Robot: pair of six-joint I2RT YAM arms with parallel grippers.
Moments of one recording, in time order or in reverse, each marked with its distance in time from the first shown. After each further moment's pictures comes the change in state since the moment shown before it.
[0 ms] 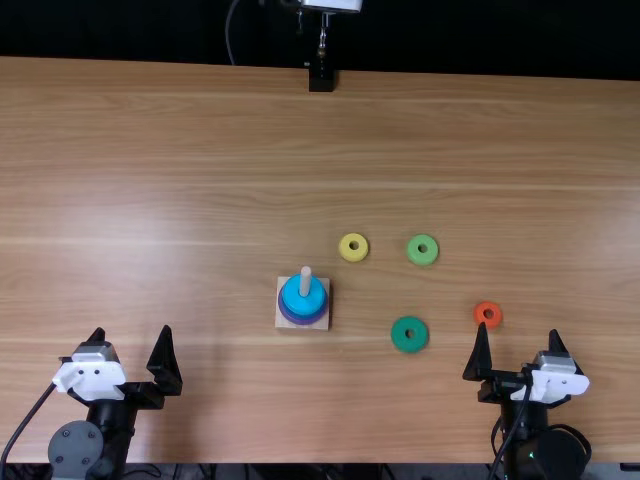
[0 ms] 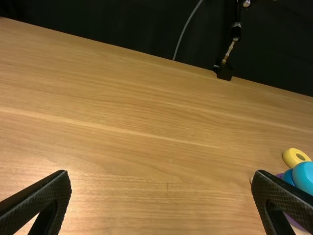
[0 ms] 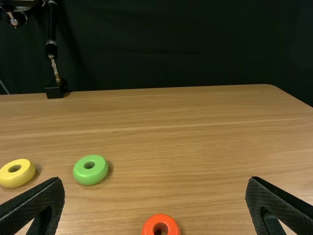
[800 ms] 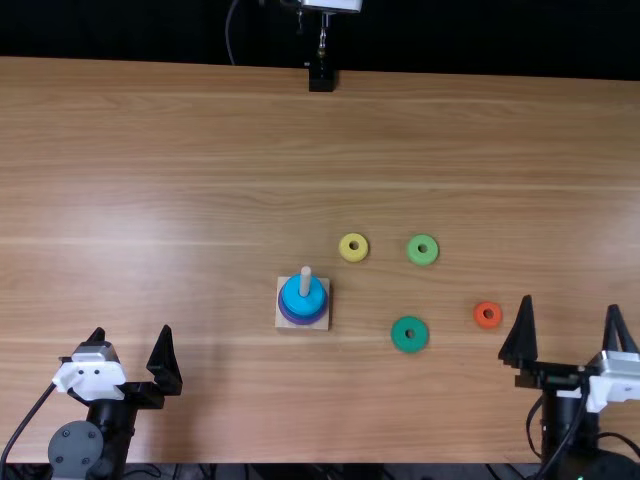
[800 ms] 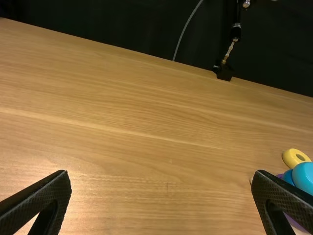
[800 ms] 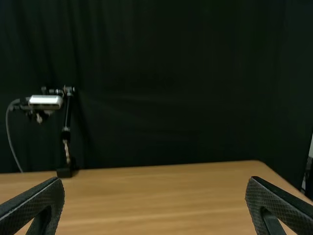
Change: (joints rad) left arm 0.000 0.000 -0.002 0.003 0.000 0.000; right arm 0.000 0.261 0.402 0.111 0.000 0.003
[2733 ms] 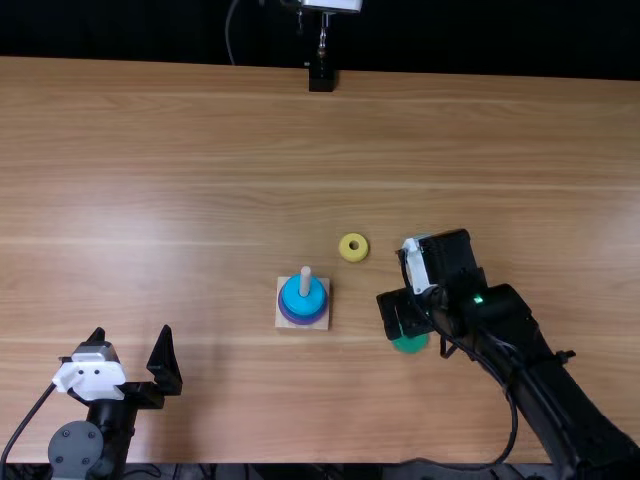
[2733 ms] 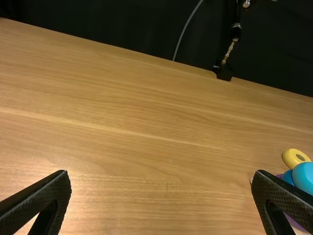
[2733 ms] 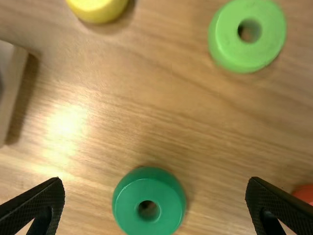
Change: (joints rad) left arm 0.000 0.000 0.000 0.000 0.000 0.000; right arm 0.399 1.242 0.527 -0.674 -0.027 0.001
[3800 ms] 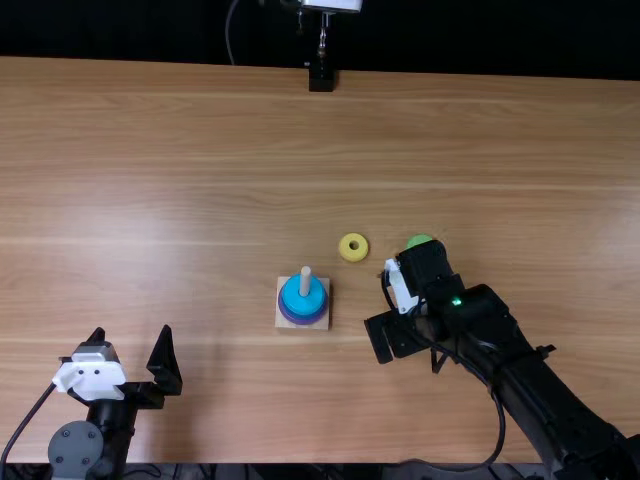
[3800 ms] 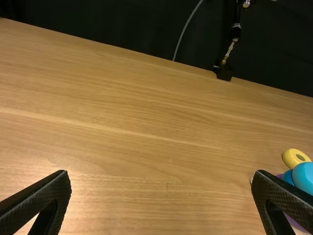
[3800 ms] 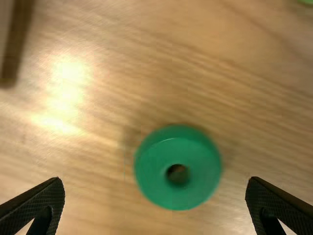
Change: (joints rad) left arm 0.000 0.000 0.000 0.000 -0.001 0.000; right arm 0.079 0.026 0.000 -0.117 0.000 0.015
